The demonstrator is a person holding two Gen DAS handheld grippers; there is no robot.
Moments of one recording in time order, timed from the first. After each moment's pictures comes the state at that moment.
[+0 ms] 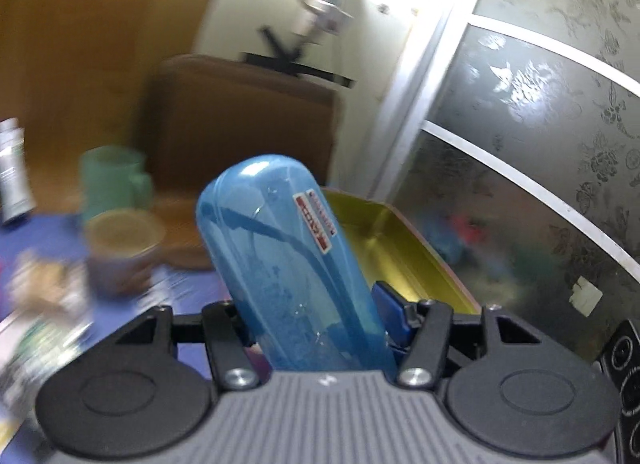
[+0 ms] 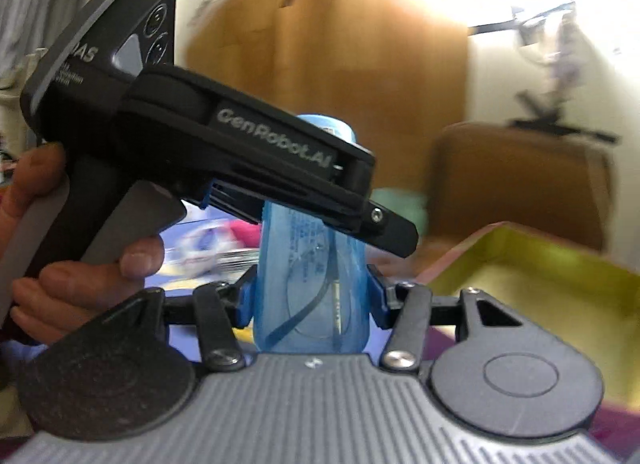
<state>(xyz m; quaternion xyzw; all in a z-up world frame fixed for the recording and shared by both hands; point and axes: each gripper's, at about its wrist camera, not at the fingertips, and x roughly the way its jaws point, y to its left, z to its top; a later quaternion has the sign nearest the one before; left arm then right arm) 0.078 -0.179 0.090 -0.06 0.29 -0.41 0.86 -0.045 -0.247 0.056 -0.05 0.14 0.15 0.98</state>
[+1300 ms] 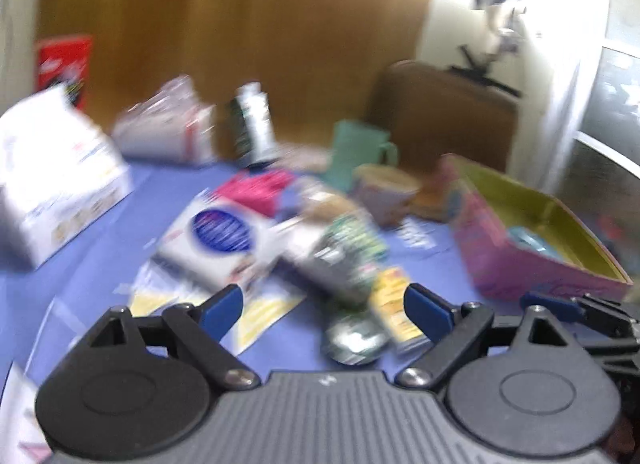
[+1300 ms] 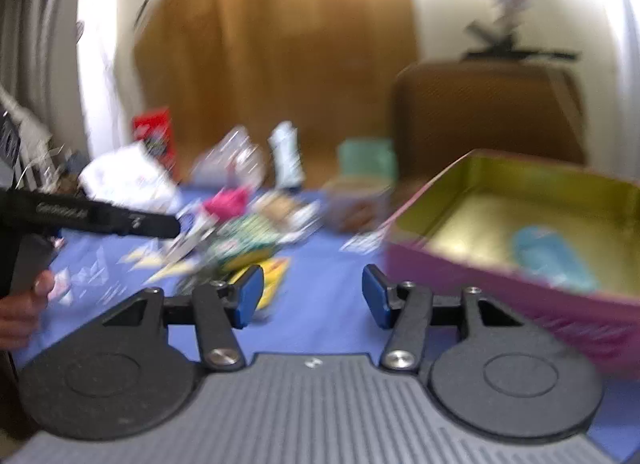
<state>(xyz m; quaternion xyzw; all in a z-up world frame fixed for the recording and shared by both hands) 0.040 0.026 0.026 -0.06 0.30 -0.18 0.94 -0.029 -0.217 0.025 0.04 0.23 0.16 0.96</state>
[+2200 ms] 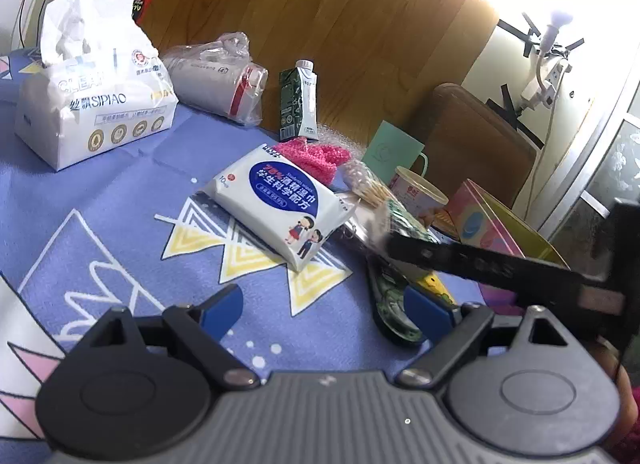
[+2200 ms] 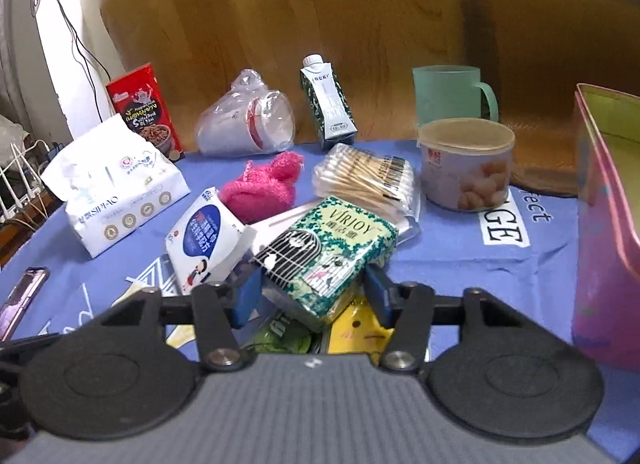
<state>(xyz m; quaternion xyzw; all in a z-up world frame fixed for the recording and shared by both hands) 0.045 0.080 -0.012 -0.18 0.30 -0.19 0.92 0.076 -0.134 0.013 0.09 0.31 0.15 0.94</state>
